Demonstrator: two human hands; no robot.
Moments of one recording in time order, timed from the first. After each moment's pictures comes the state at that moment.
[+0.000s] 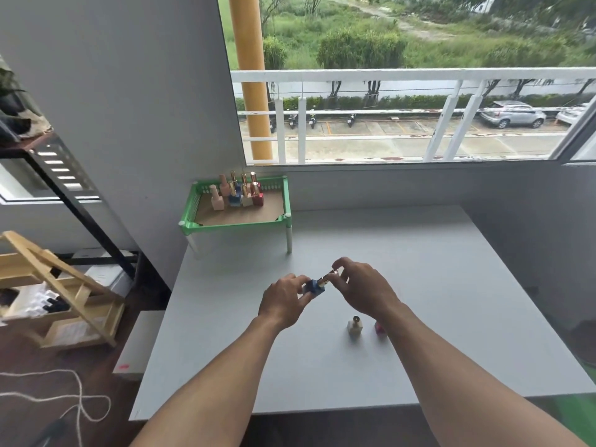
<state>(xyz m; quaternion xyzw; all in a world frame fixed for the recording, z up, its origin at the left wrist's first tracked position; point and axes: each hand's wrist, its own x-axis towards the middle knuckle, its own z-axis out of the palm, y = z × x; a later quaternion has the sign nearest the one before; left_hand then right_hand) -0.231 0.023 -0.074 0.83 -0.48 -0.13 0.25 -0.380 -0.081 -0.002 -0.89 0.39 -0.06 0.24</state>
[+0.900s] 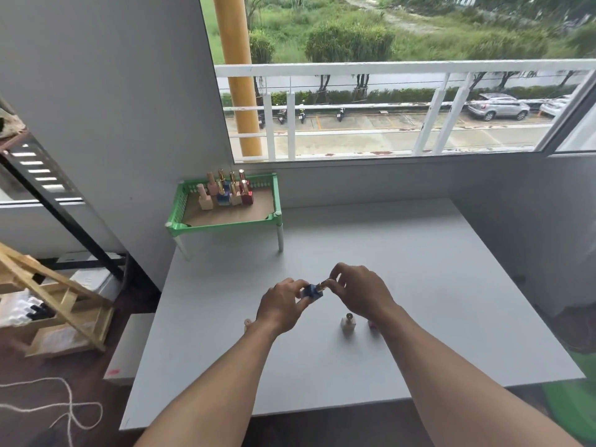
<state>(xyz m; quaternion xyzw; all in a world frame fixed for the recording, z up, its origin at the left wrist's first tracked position) -0.238 0.019 -0.086 0.82 -0.49 -0.16 0.25 -0.389 -0.084 -0.012 -0.89 0.40 -0.04 0.22</state>
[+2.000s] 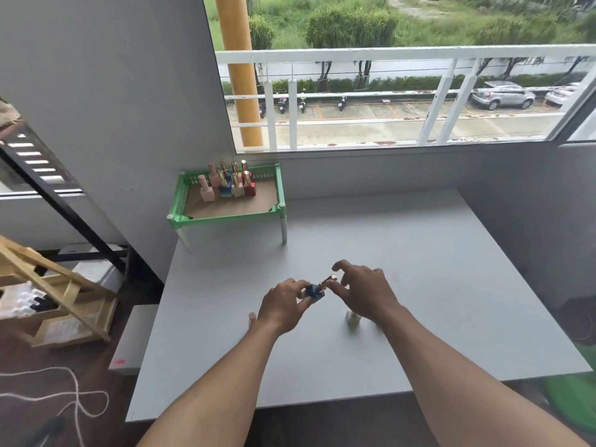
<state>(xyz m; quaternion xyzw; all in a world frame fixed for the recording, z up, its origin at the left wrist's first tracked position) -0.232 0.027 -0.107 0.82 -0.49 -0.19 0.24 -0.387 -0.081 -0.032 -0.90 0.38 -0.04 0.20</state>
